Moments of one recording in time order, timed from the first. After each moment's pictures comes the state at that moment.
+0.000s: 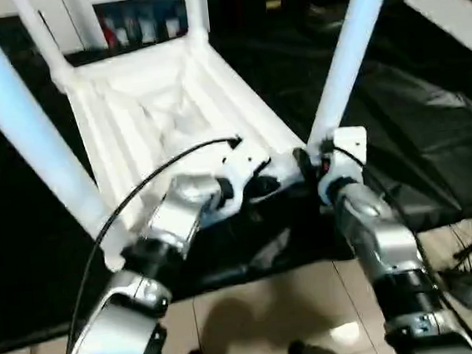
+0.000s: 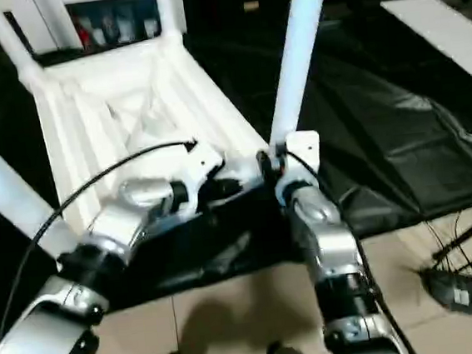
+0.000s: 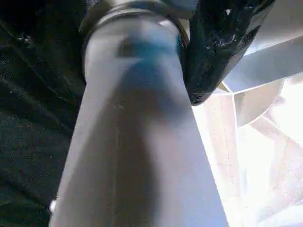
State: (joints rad) left arm -0.77 0.11 -0.29 0.64 0.03 0.32 -0.77; right arm -0.47 -0.01 -0.07 0.35 0.12 0.26 0.04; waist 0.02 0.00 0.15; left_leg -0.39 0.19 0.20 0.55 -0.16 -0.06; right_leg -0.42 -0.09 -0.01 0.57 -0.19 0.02
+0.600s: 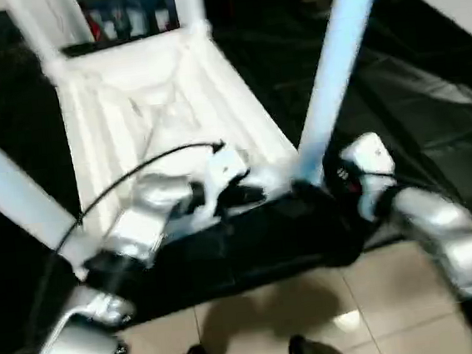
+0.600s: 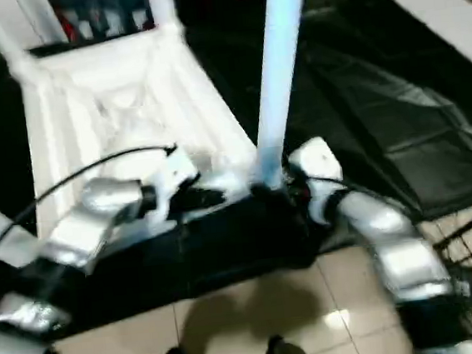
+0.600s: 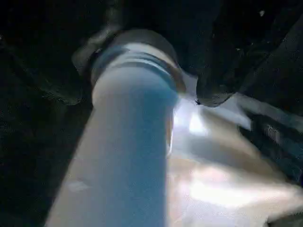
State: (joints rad) left arm -0.66 0.34 -0.33 0.38 -0.03 0.30 -1.08; right arm -0.28 -0.47 0.06 0.01 0.20 0.34 0.69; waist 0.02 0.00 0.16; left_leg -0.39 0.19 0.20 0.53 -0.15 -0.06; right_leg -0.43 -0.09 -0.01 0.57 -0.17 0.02
